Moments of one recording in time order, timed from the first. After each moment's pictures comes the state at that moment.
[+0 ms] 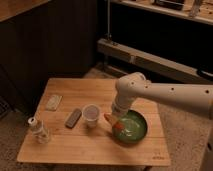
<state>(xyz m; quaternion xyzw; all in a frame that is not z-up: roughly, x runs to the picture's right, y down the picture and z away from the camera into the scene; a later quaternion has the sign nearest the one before) 0.063 0.146 0.743 -0.38 0.01 0.33 0.86</state>
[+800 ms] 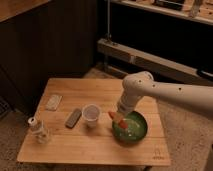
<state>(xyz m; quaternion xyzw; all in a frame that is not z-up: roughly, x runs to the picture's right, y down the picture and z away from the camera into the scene) 0.076 0.144 0.747 -0.38 0.01 0.35 0.86</state>
